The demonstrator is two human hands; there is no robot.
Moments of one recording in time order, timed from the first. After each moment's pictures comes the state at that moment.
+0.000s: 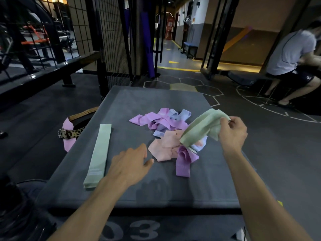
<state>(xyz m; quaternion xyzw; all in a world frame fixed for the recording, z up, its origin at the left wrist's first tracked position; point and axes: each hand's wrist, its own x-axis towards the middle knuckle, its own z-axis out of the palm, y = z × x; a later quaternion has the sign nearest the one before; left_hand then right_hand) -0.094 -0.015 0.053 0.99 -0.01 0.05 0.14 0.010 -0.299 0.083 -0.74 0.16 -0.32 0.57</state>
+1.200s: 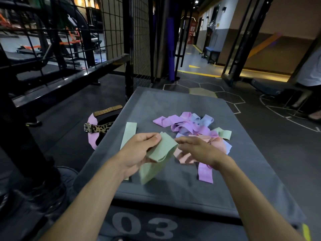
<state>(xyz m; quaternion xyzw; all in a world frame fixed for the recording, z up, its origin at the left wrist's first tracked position) -0.118 0.034 0.097 0.63 0.02 -0.05 0.77 -0.049 -0.167 0.104 -0.84 -0.19 0.23 0.46</state>
